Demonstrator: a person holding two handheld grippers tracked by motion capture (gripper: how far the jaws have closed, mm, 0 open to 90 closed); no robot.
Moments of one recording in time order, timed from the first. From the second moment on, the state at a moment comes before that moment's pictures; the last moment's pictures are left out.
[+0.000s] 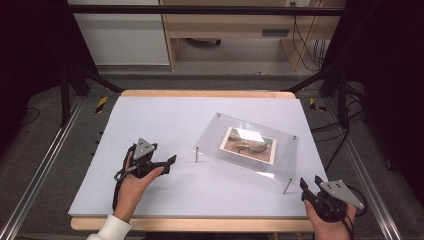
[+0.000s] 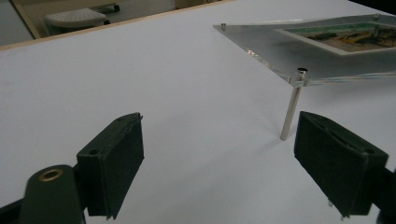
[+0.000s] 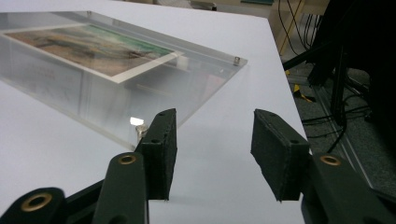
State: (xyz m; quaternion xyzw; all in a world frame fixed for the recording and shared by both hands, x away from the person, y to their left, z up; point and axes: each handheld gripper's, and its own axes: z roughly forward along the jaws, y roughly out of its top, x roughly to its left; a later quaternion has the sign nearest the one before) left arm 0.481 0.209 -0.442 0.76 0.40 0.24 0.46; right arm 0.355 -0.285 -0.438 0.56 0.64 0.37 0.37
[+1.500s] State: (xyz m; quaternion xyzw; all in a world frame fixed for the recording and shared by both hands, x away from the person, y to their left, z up) left arm 0.486 0.155 -0.455 0.78 0.38 0.21 0.45; right arm 0.372 -0.271 -0.468 0.56 0.69 0.39 0.24
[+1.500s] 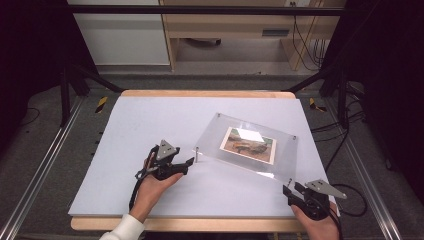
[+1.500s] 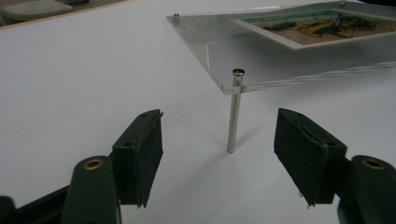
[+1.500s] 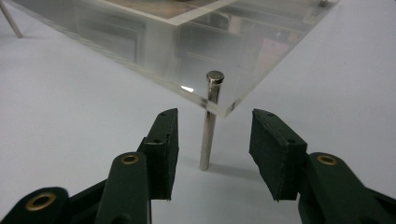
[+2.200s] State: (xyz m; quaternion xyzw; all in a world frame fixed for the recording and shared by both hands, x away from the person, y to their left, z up) left arm 0.497 0.141 -0.466 0.78 0.37 0.20 0.45; right arm 0.393 -0.270 -0.475 0.56 0.68 0.41 0.21
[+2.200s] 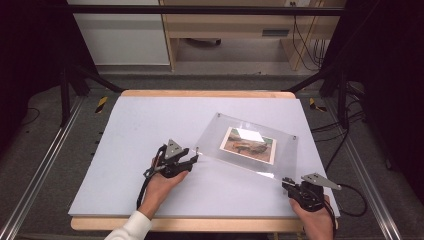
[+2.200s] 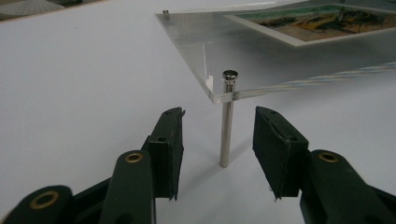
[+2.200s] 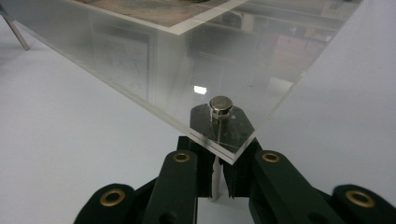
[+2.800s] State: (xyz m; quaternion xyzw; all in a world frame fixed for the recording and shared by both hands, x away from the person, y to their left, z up) left arm 0.516 0.124 -0.478 0.78 0.37 0.20 0.47; right arm 0.393 -0.271 -0.475 0.57 0.68 0.42 0.21
